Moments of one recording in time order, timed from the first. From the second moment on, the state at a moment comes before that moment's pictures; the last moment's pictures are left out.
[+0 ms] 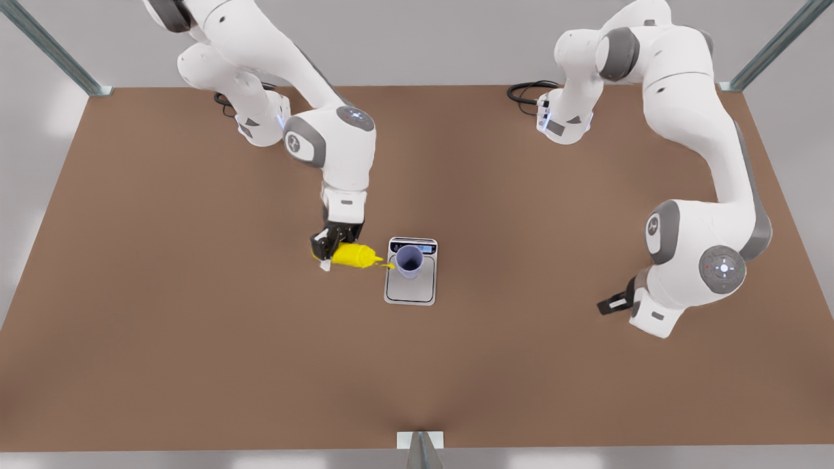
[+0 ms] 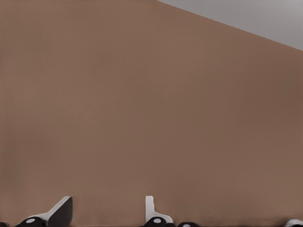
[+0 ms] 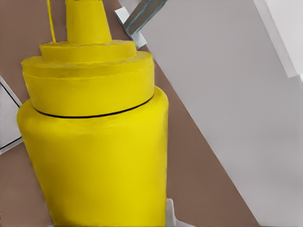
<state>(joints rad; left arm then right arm) -0.15 0.45 0.09 -1.39 -0.06 1.75 -0.26 0.67 0.26 0.01 -1.72 -0.74 2.14 0.12</state>
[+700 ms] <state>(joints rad) -0.11 0.26 0.08 -1.43 -0.05 1.71 -0.06 0.92 0.55 0.01 -1.56 -1.25 1.65 0.14</state>
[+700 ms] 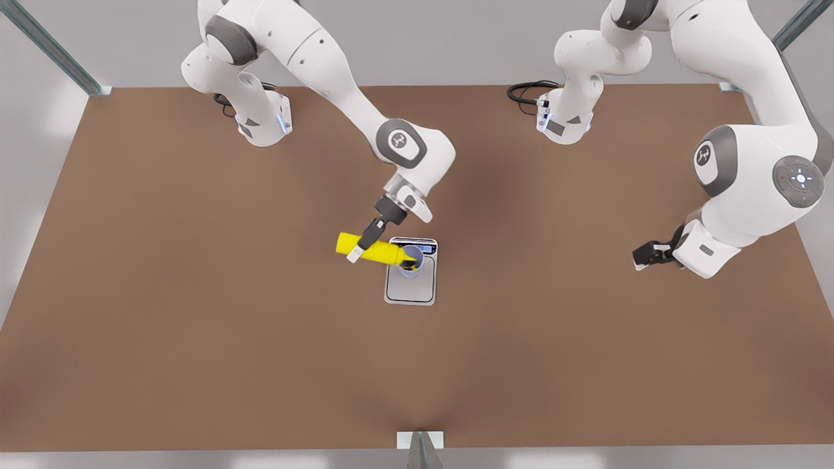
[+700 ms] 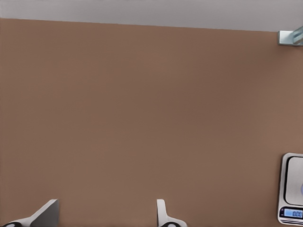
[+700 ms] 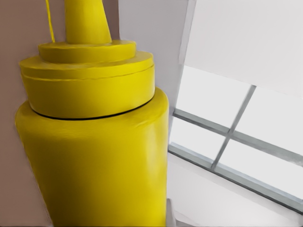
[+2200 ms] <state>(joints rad) -0.10 0.26 0.08 -1.42 -0.04 1.72 -0.06 0.95 0.74 0.01 -1.39 -1.29 1.43 0.03</state>
